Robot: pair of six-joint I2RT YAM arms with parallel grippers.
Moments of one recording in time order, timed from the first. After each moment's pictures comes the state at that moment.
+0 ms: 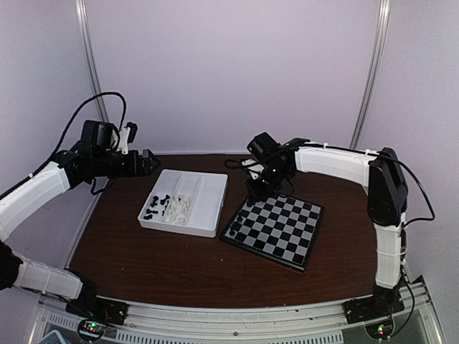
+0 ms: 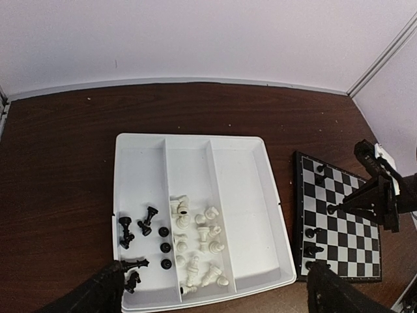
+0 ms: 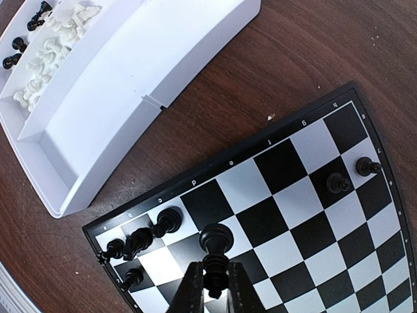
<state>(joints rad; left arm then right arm) -0.36 1.21 1.09 -0.45 0.13 -0.28 0.72 2.05 1.74 -0.79 -0.07 0.16</state>
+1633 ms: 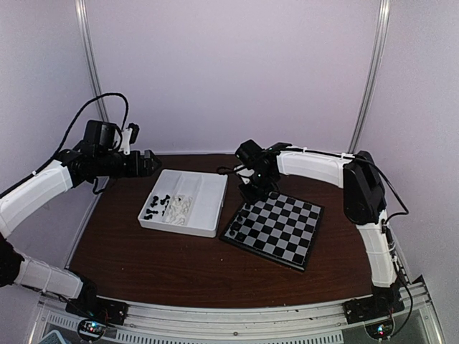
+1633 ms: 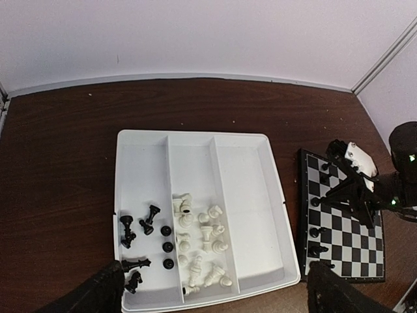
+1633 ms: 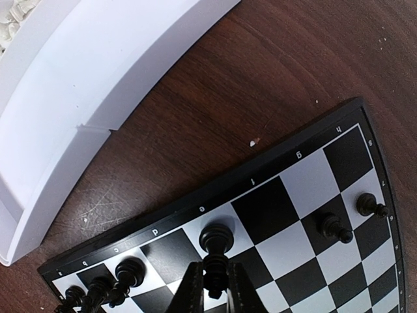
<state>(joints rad) -0.36 1.24 1.10 -0.45 0.13 -0.27 0.73 2.26 1.95 -0.86 0.05 0.13</state>
